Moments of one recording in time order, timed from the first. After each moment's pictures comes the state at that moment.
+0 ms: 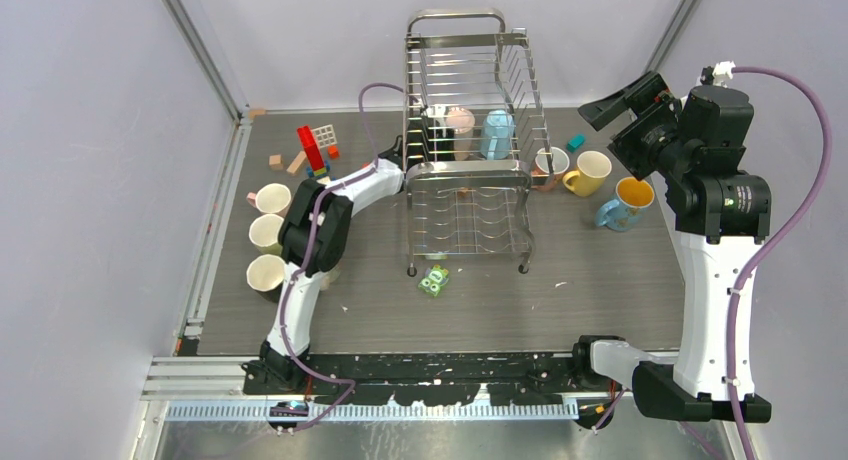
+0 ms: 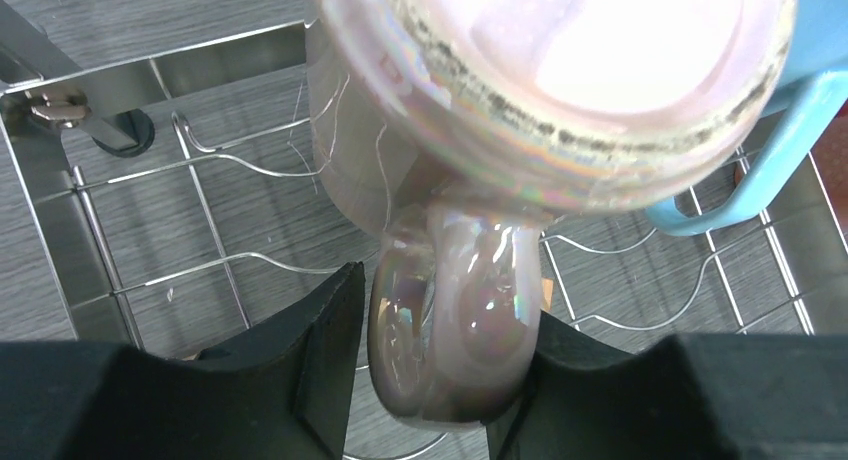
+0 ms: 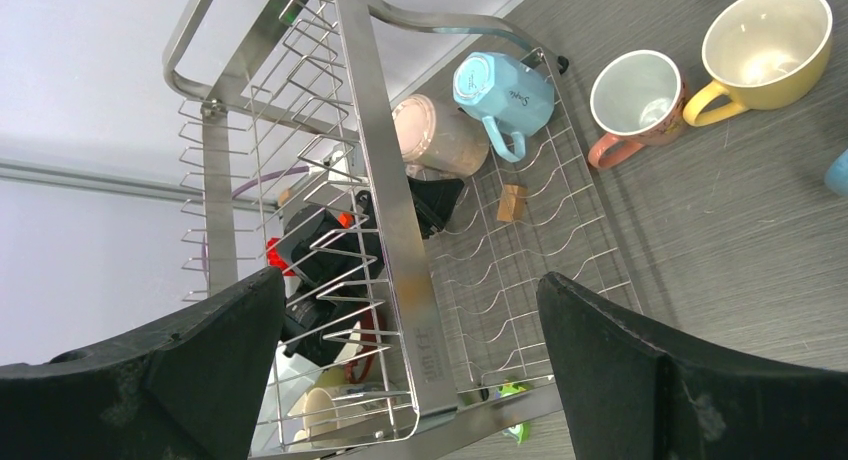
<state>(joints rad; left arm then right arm) -0.57 2.21 1.70 -0.01 -0.06 -0.31 -0.03 1.15 1.77 -0.98 -0.13 0.79</state>
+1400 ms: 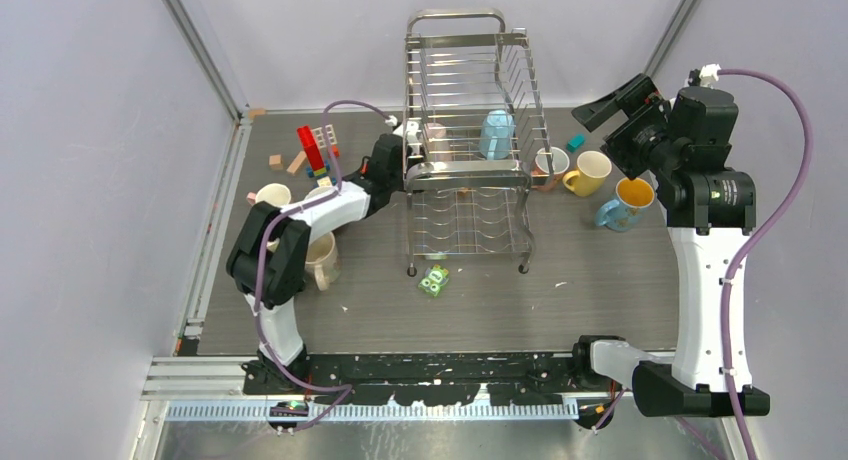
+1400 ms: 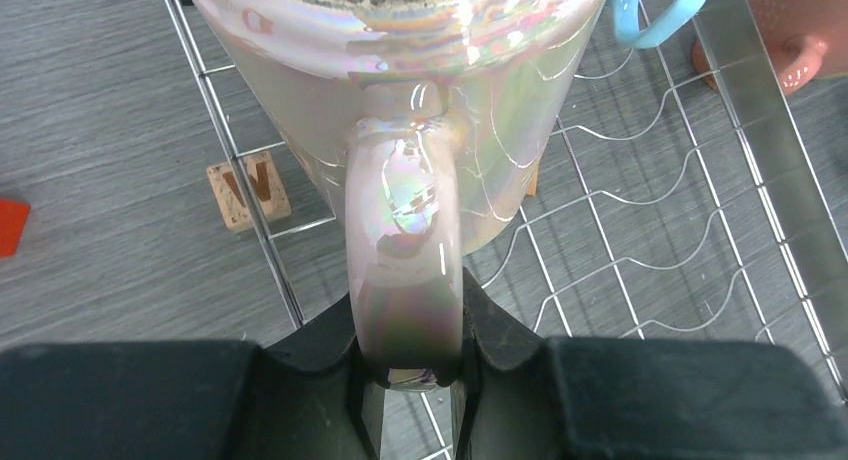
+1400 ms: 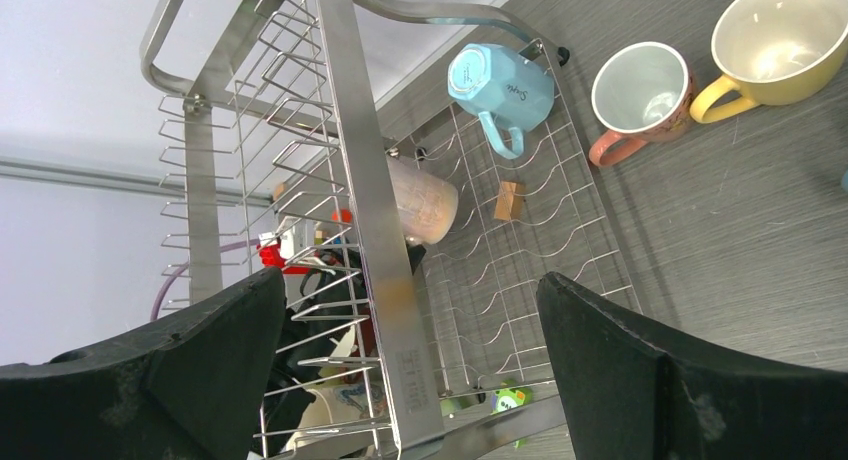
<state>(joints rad) -0.54 1.85 1.27 0.08 0.02 -0.30 -0.03 1.15 1.68 -0.91 -0.15 0.79</state>
